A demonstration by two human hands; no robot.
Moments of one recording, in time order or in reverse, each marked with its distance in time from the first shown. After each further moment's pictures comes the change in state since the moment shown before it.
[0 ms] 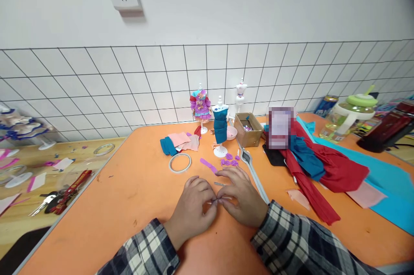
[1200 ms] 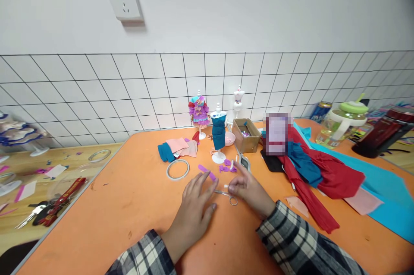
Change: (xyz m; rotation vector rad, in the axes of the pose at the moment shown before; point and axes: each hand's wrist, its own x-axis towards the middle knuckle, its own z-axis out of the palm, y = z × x) left_hand -0.005 -0.024 0.018 0.073 0.058 -0.066; right_hand 0.006 0.030 -0.005 1.140 0.104 0.704
